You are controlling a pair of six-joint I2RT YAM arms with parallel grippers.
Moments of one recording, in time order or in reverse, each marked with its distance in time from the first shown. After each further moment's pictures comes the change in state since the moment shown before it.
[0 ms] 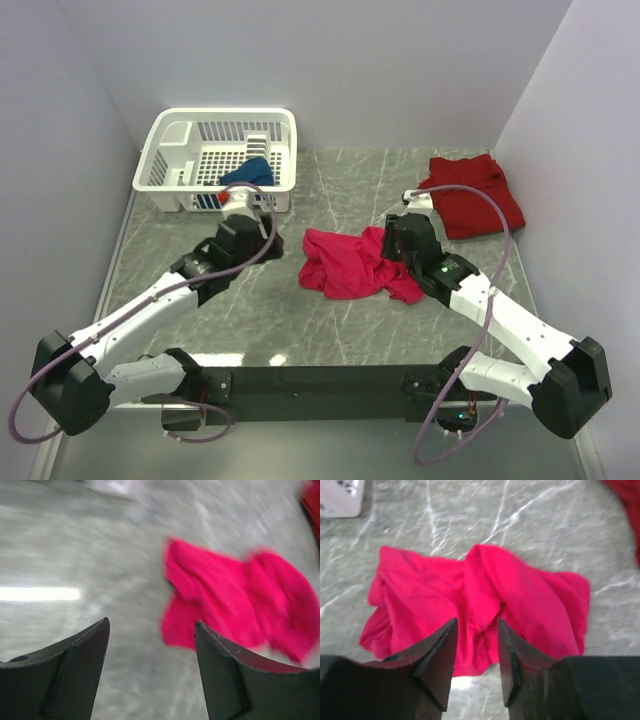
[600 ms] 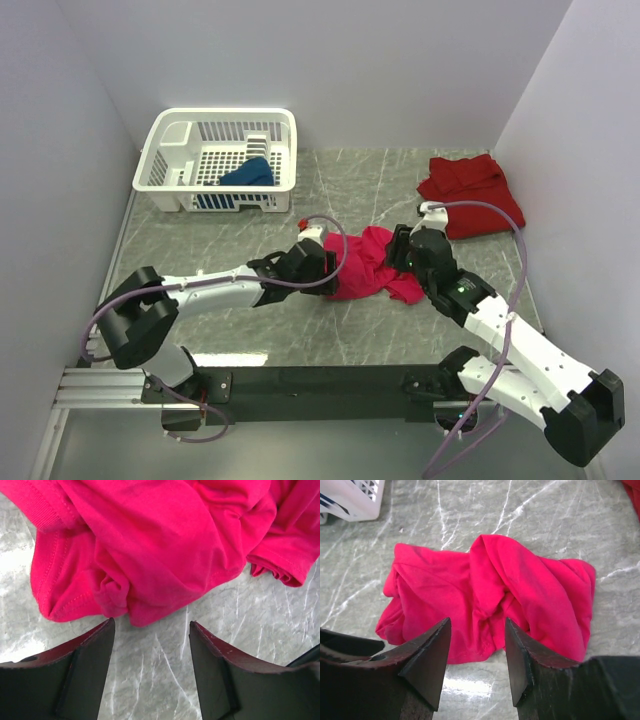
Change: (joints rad) left arm -0.331 0.430 0.038 0.216 0.177 -0.074; right arm 0.000 -0.183 -0.111 -0.019 -0.043 0.057
